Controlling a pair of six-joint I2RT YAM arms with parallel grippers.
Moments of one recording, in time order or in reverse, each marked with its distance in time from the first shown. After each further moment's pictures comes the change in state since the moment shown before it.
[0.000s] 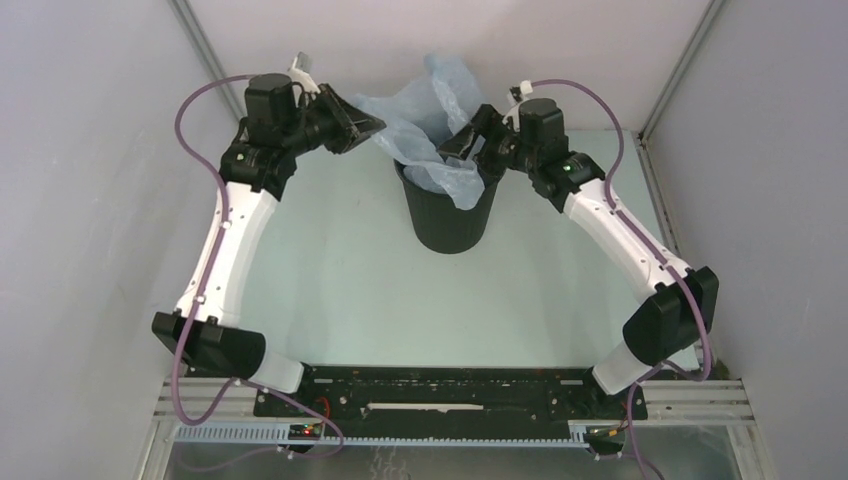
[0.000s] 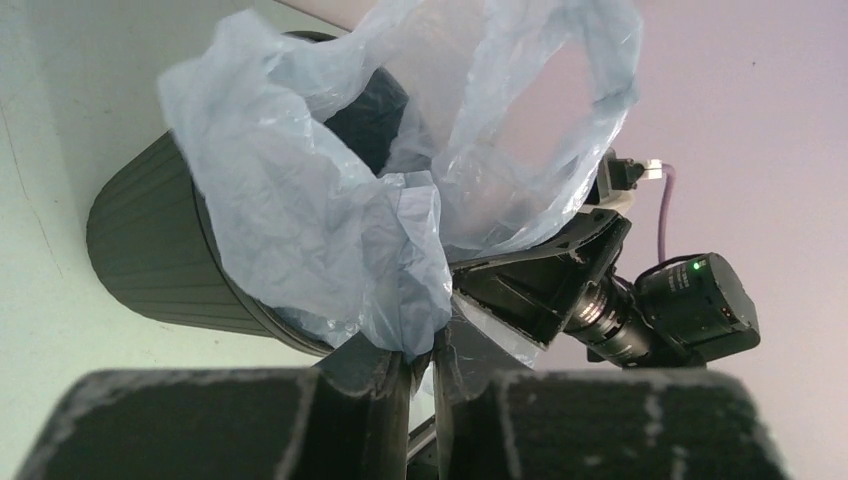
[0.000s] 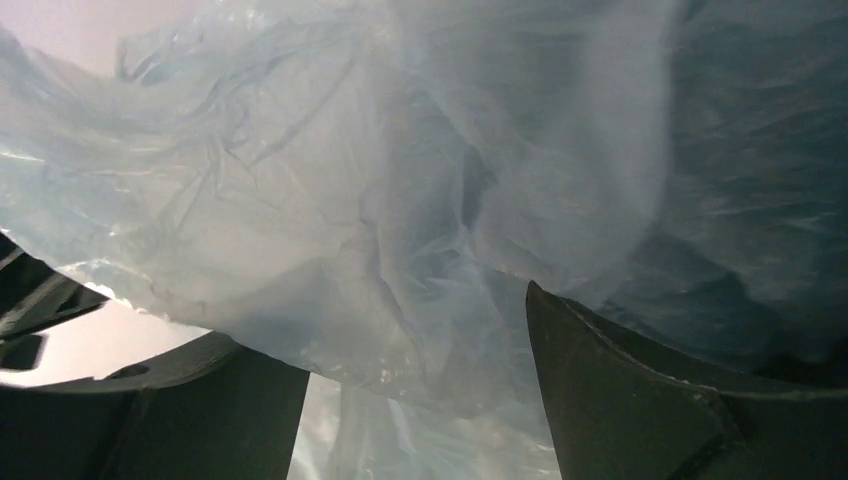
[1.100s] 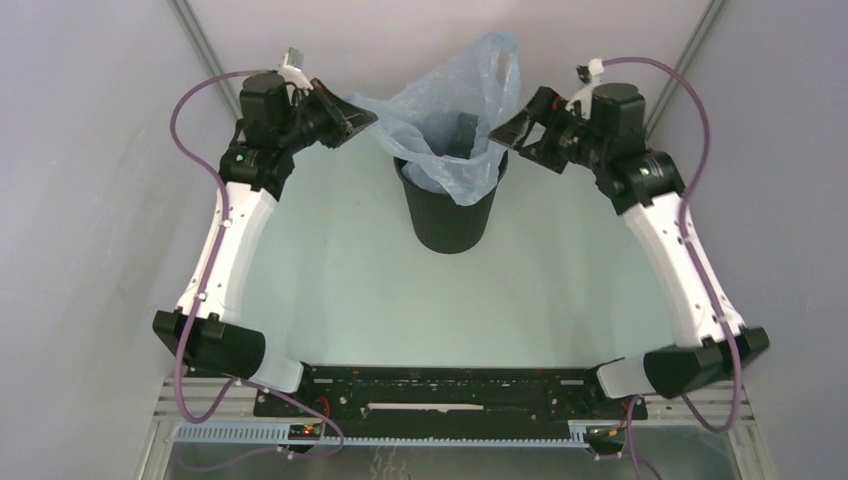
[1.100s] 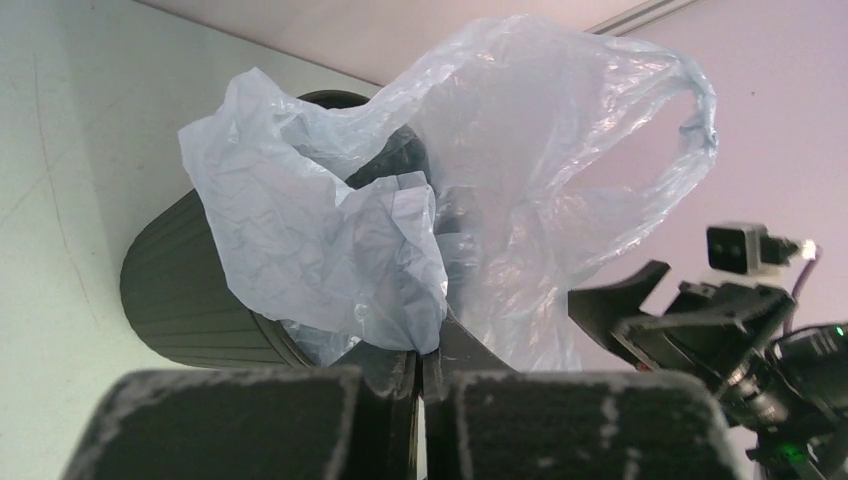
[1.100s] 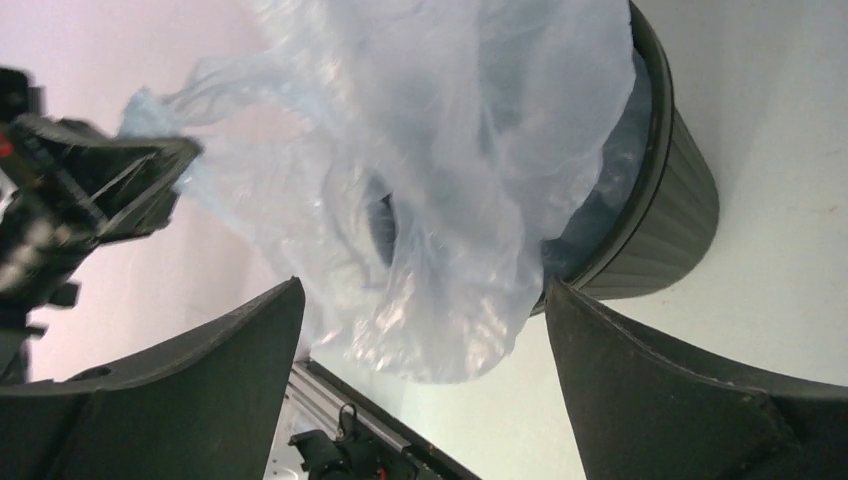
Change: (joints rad) left arm 0.031 0.011 -0.037 0.095 -0.018 0.025; right arm -0.163 -0.149 0.157 -0.343 0.020 -0.207
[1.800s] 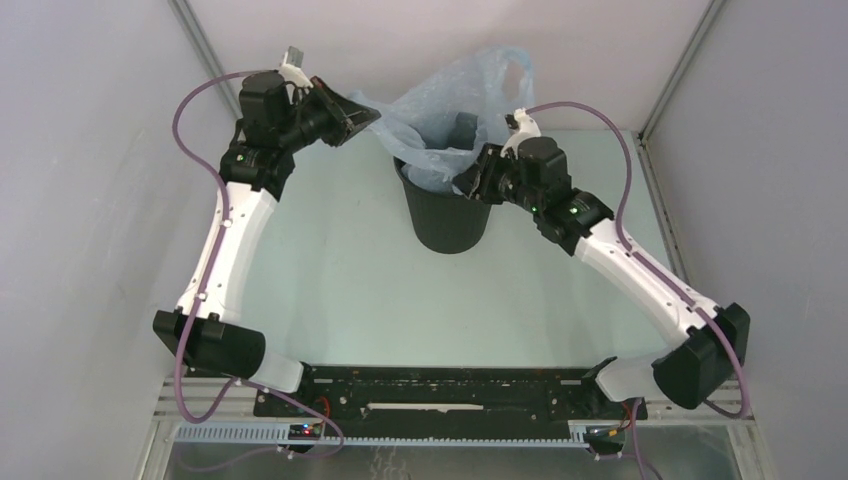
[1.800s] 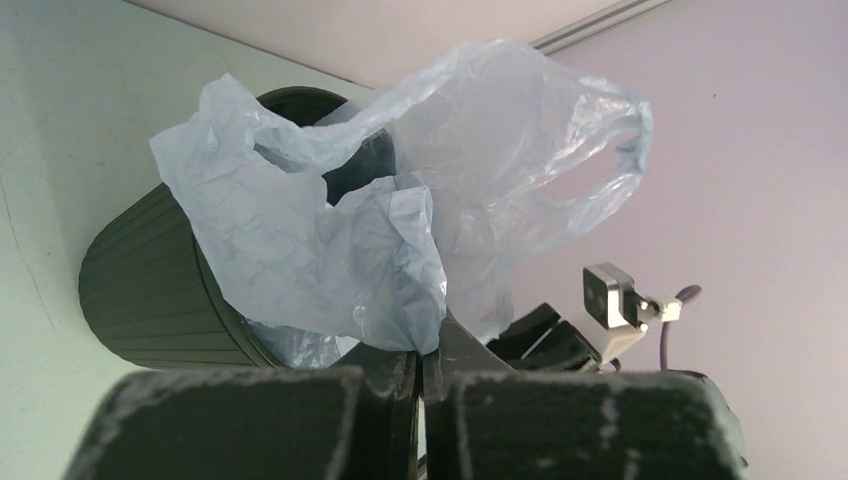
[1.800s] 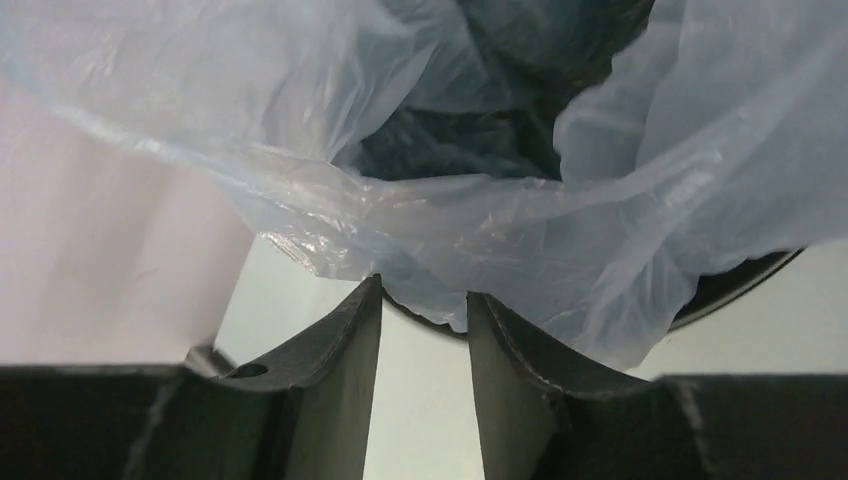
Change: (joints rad) left arm -0.003 -0.005 0.000 0.036 0.028 -0.053; right arm 0.288 -0.097 -0.415 0.370 0.214 -0.097
